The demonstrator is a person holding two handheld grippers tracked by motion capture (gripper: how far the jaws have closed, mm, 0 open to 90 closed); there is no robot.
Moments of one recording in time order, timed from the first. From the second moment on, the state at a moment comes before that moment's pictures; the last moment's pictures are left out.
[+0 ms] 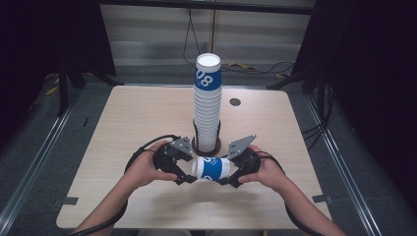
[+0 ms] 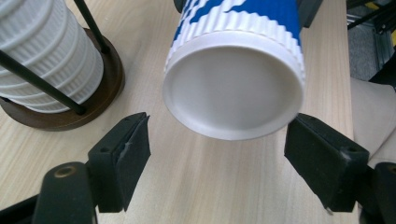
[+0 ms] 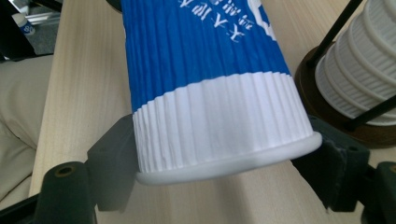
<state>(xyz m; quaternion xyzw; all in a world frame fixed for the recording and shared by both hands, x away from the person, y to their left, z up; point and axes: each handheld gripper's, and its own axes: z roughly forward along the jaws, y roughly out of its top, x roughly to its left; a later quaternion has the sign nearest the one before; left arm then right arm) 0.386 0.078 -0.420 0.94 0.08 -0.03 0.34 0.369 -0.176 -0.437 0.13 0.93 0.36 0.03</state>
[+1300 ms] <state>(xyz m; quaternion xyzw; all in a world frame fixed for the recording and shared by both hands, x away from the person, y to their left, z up) 0.380 0.052 -0.413 0.96 0.04 -0.01 0.26 0.374 -0.153 -0.430 0.10 0.95 0.29 0.02</state>
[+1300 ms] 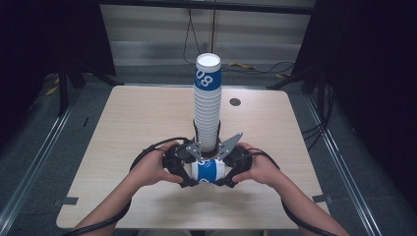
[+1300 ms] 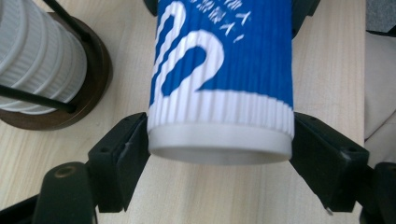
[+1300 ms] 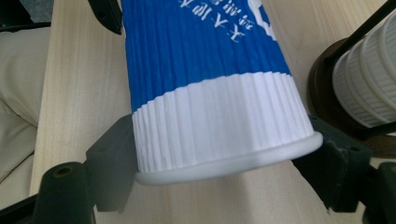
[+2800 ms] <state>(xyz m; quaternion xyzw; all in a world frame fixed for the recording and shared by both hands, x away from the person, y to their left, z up) 0.381 0.041 -0.415 0.98 0.02 -0.01 0.22 0.375 -0.141 -0.424 0.08 0.96 0.27 0.02</state>
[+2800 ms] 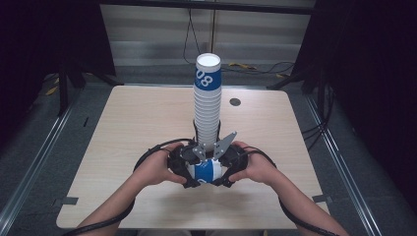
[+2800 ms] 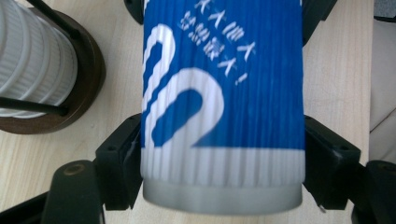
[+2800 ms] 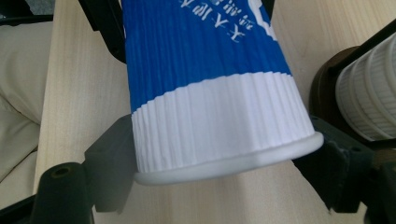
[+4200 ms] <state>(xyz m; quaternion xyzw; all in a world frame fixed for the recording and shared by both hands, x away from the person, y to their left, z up) 0.387 0.074 -0.419 0.95 0.05 -0.03 0.31 0.366 -0.172 -0.438 0.14 0.91 0.39 0.03</state>
